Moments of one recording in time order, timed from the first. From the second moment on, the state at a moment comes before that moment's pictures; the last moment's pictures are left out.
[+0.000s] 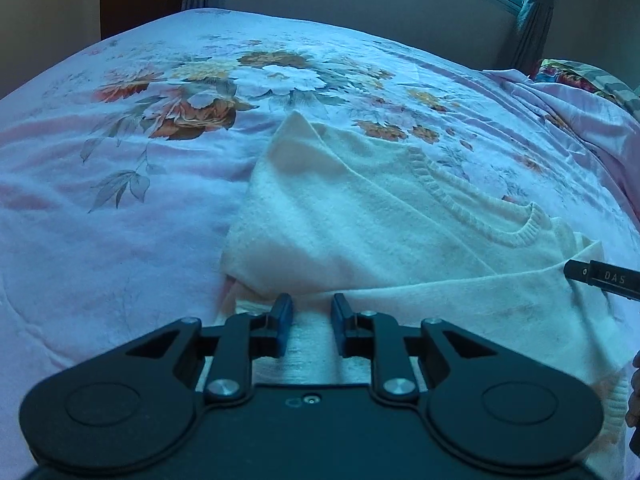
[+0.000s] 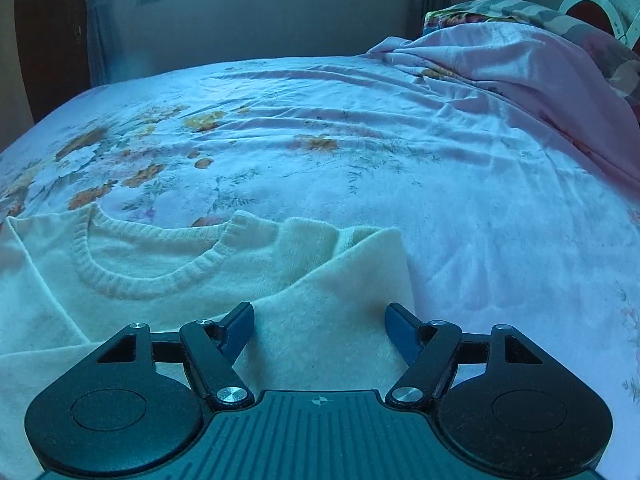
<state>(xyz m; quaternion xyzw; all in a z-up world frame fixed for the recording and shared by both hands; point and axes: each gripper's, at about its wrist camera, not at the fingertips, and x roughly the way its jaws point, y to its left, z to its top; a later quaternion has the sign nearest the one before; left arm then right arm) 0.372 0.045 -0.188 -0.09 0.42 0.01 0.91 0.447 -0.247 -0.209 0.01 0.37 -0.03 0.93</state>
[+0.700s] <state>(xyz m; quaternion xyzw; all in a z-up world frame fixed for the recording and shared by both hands) 0.302 0.045 -0.178 -0.03 0.43 0.00 0.90 0.326 -0.222 -0.183 0.00 0.37 -0.01 0.93</state>
